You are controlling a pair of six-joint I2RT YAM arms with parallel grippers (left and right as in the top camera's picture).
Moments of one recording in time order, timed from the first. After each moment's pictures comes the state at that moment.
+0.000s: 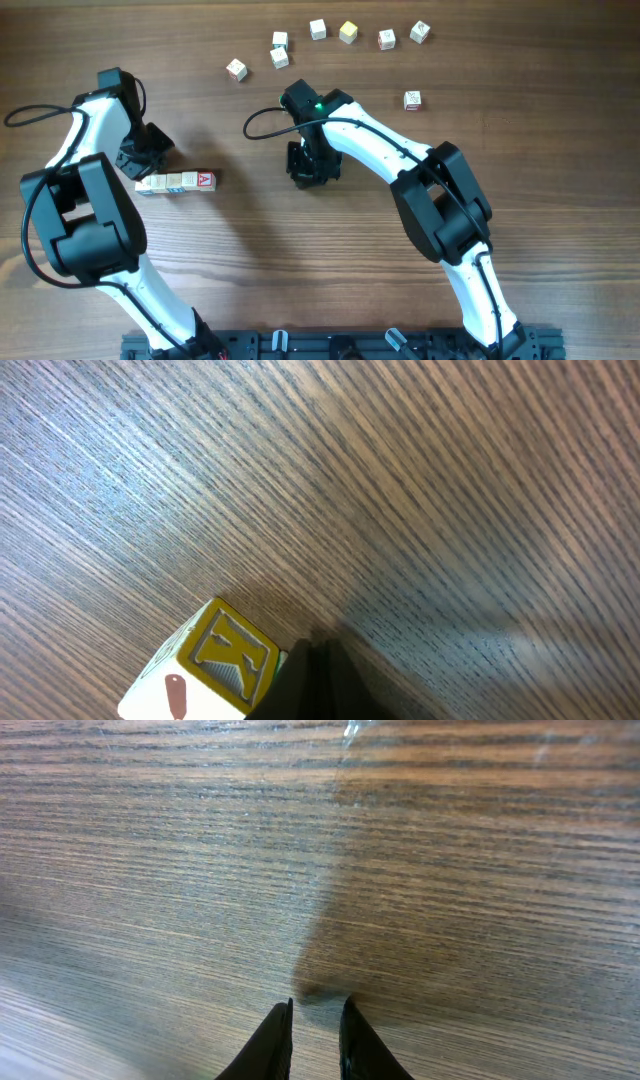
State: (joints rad) left arm 0.27 2.04 1.41 -0.94 -0.11 -0.55; right arm 0.67 2.32 1.78 -0.98 -0.35 0.68
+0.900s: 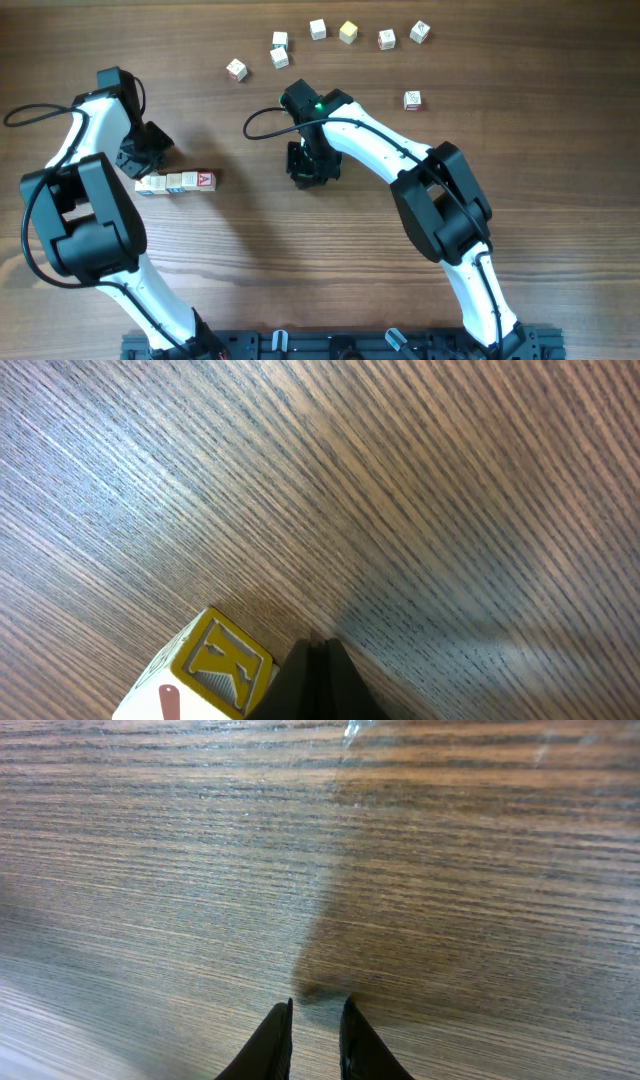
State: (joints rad) left arm 0.27 2.04 1.41 -0.92 -0.11 -0.55; right arm 0.67 2.32 1.78 -0.98 -0.35 0.68
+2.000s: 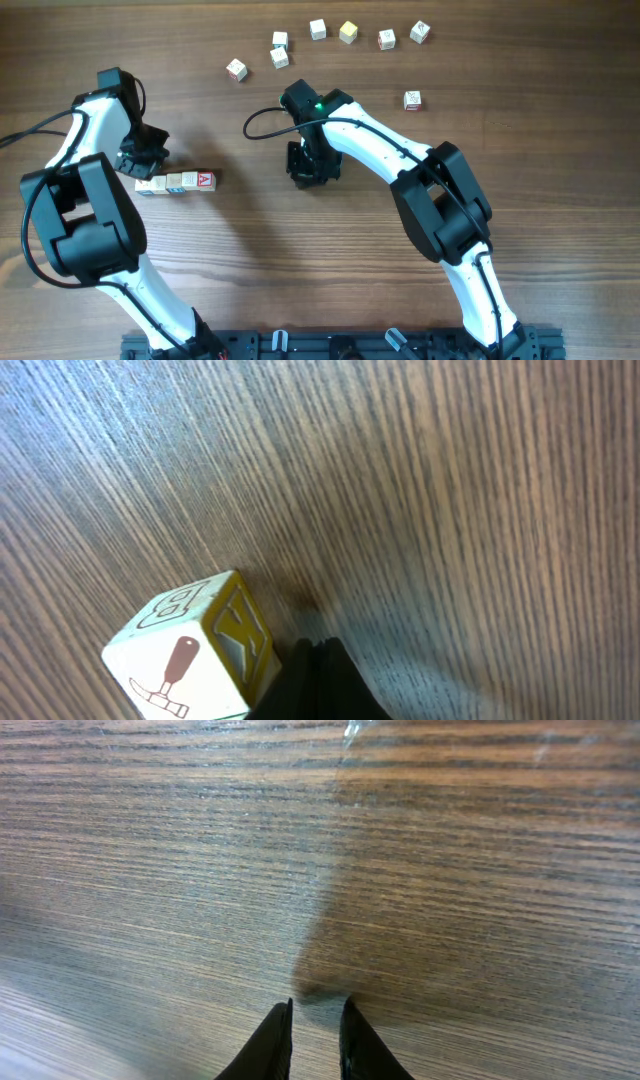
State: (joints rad) left arm 0.27 2.04 1.41 -0.94 -0.12 -0.95; right arm 0.67 2.32 1.78 -0.98 -0.35 0.68
